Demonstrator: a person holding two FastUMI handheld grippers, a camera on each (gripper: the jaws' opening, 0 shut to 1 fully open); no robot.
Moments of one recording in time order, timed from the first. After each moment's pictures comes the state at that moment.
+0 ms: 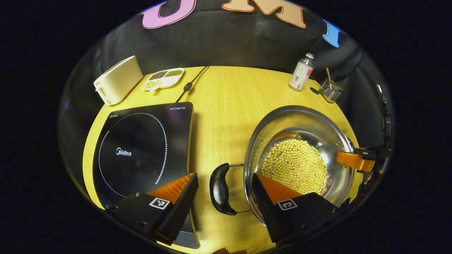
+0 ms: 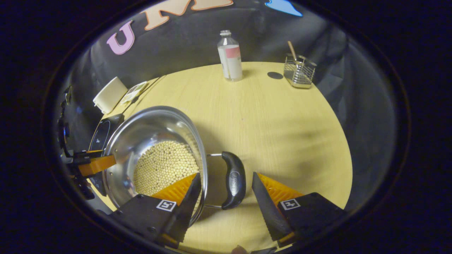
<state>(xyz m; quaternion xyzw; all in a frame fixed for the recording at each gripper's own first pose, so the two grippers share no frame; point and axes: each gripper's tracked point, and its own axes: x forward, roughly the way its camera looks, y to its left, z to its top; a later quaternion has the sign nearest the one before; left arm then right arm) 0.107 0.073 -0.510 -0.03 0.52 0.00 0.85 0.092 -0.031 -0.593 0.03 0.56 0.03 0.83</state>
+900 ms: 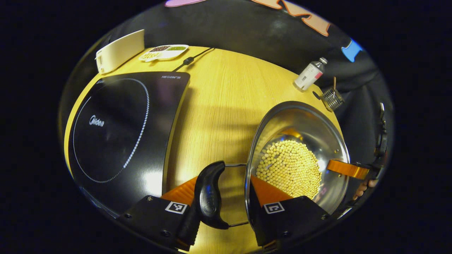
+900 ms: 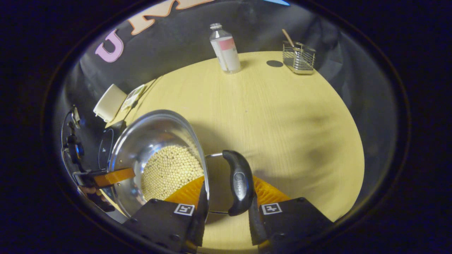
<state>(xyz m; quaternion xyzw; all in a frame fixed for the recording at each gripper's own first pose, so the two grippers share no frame) 0.094 0.053 -0.532 -0.14 0.54 0.00 0.83 0.095 -0.017 -0.588 0.09 0.57 0.02 0.81</state>
